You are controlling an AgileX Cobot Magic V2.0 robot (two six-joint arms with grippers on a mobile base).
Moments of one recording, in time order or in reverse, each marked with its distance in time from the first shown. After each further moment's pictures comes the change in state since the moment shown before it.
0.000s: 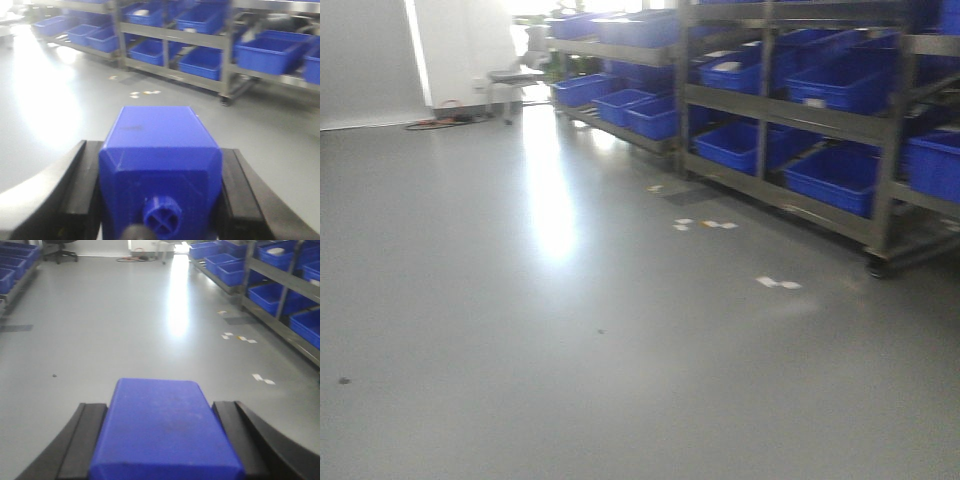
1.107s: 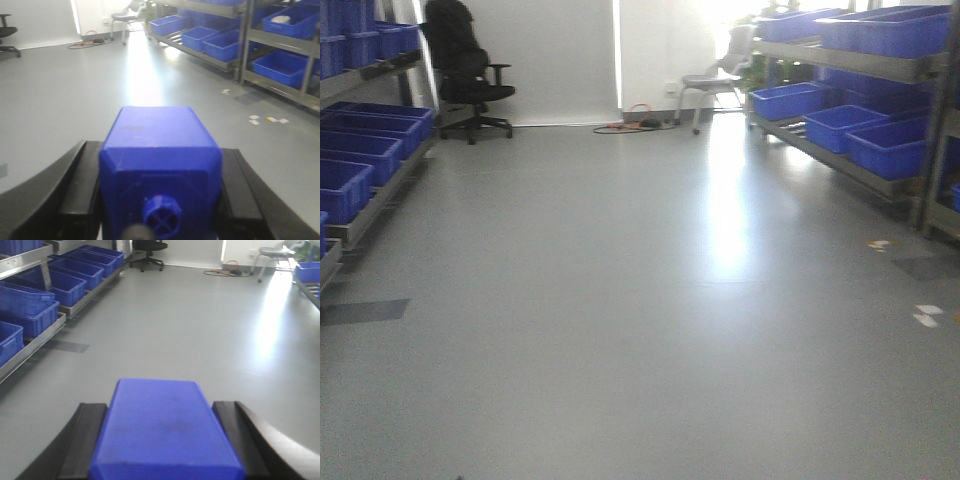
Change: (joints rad) left arm 0.000 0.000 0.000 0.000 0.000 0.000; right arm 0.000 0.000 0.002 0.000 0.000 0.000
